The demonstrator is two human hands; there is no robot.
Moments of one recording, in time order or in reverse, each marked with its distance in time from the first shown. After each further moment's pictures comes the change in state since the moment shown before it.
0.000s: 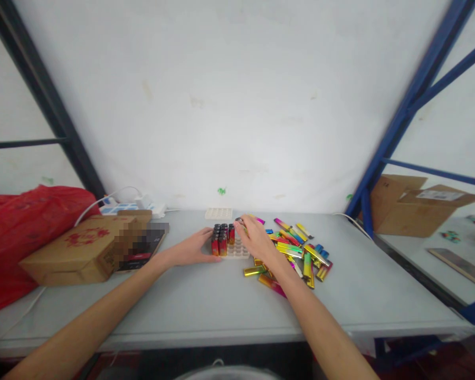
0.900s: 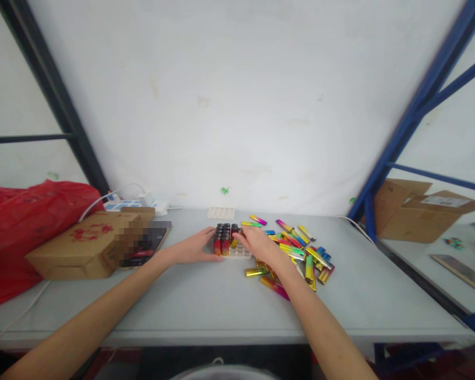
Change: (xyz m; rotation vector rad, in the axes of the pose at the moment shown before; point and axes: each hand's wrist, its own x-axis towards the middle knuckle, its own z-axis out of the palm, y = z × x) left_hand 0.000 0.001 -0.001 0.042 -0.035 0.013; right_hand -0.002 0.021 0.004 -0.169 -0.333 -0.049
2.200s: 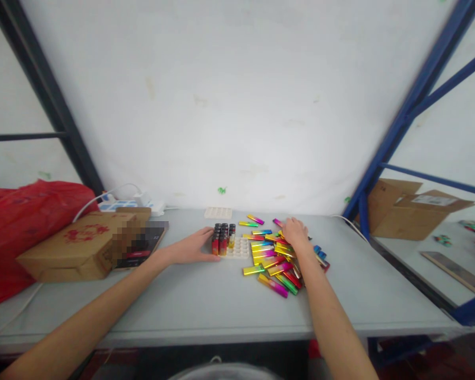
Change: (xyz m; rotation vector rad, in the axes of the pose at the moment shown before) left_hand 0.000 0.004 -0.003 0.012 -0.017 -0.032; right_hand -0.033 0.125 -0.026 -0.419 -0.067 0.732
